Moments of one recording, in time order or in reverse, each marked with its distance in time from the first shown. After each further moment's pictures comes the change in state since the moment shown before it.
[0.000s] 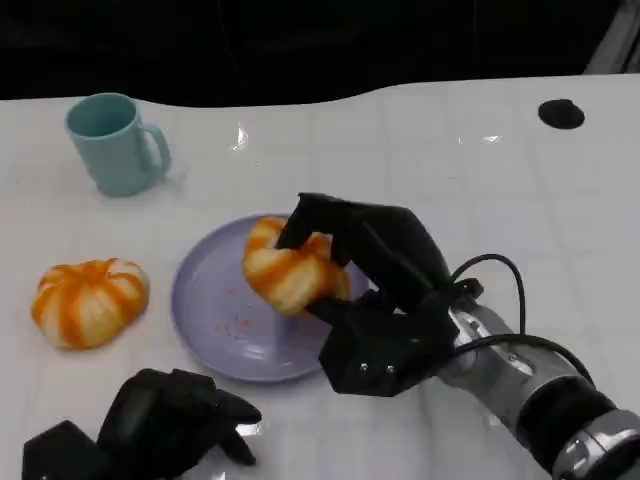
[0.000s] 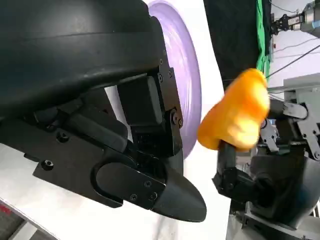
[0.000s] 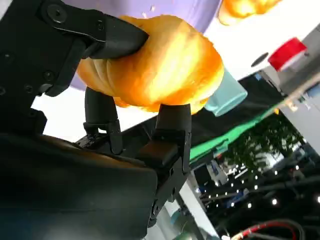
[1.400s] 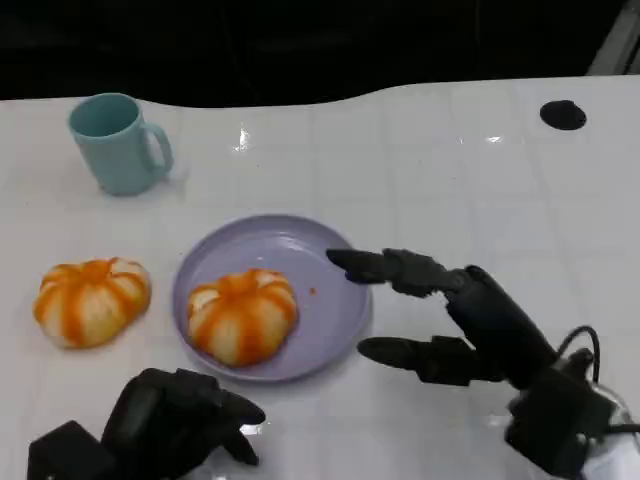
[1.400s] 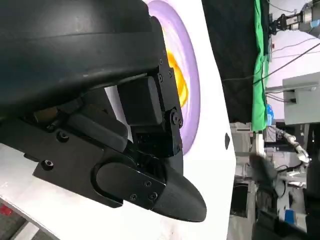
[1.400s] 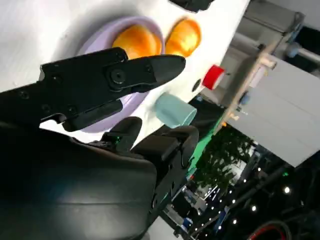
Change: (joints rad) left arm 0.000 -0.007 -0.001 -0.002 0.018 -0.007 0.010; right arm 0.504 -0.197 -0.172 -0.664 0.518 -0.104 0.597
